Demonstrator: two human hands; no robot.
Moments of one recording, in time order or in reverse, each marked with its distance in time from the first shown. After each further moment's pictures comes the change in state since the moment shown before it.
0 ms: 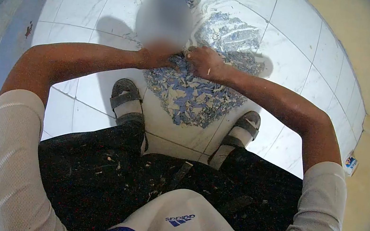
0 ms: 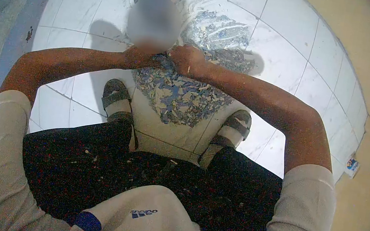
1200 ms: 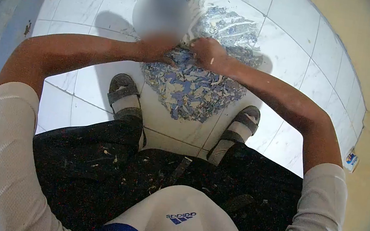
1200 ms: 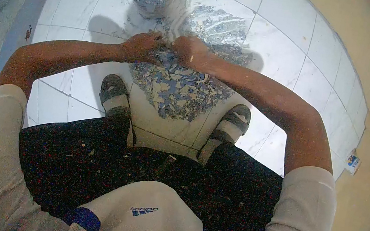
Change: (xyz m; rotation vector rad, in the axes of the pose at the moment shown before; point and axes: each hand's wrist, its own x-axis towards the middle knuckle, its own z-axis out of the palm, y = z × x) left_hand 0.003 0.002 -0.001 0.245 -0.088 -0.014; right_hand -0.007 0.005 -0.007 -0.034 -0.069 0.123
